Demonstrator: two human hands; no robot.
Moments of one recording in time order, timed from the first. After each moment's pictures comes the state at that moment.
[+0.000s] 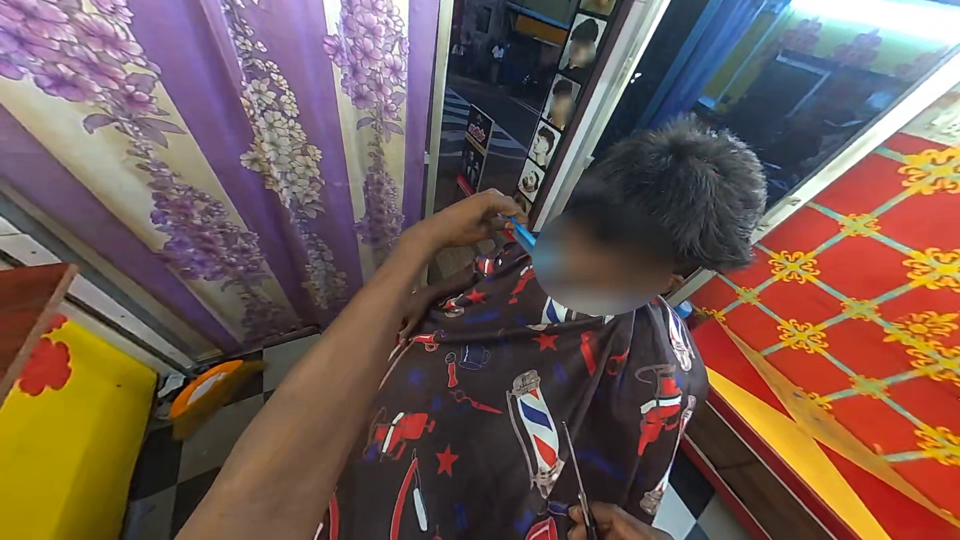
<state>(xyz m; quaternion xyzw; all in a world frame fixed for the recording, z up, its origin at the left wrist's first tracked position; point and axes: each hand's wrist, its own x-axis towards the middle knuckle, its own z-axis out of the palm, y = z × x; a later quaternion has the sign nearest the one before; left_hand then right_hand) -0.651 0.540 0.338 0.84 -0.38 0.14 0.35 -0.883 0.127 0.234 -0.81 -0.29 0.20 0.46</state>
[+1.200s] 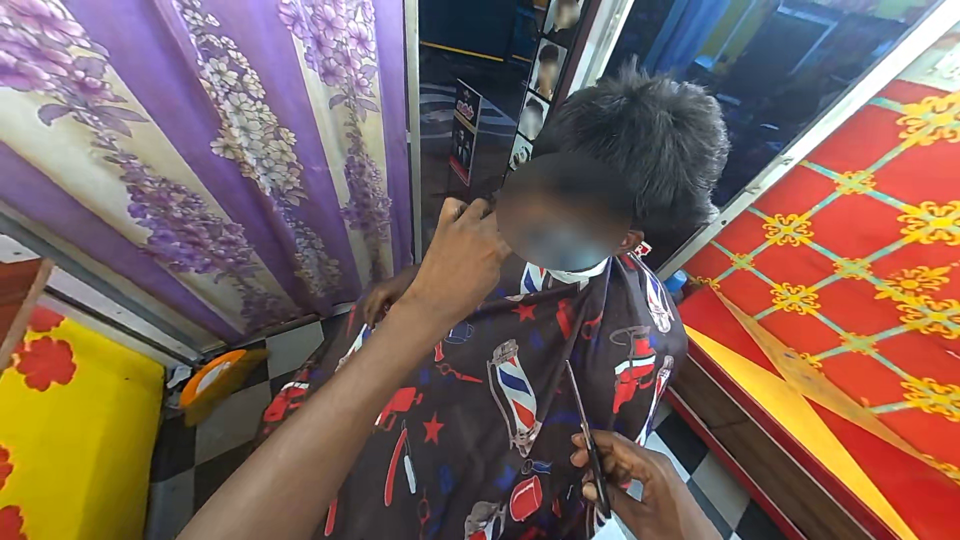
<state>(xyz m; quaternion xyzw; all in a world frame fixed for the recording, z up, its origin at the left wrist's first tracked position) -0.763 0.429 0.336 0.92 -0.19 0.34 0.08 -0.855 0.097 0.240 -0.81 -0.31 0.15 0.48</state>
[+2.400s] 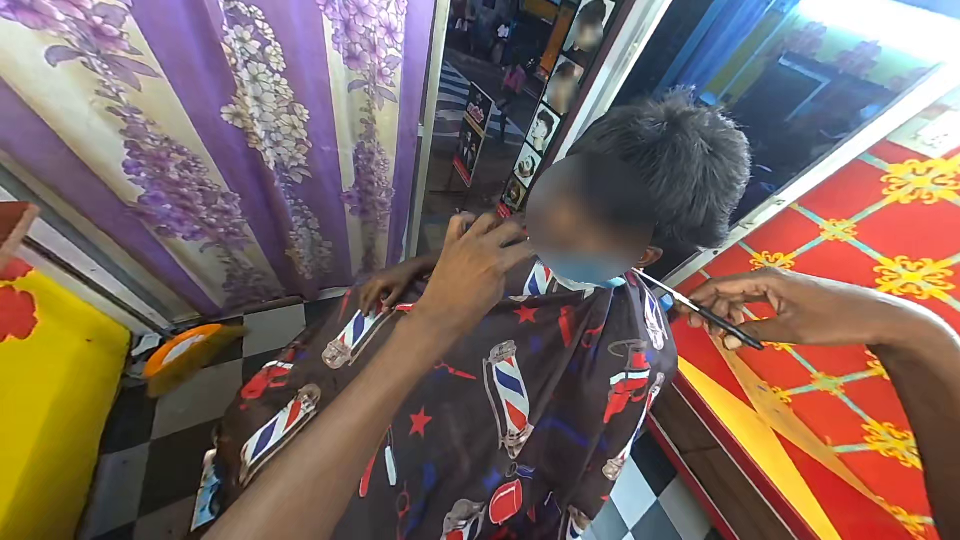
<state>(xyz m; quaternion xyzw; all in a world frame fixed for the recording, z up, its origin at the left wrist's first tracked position) -0.777 0.429 0.307 0.88 -0.17 0.41 0.19 -0.666 0.063 0.459 -0.84 -0.42 0.28 0.18</state>
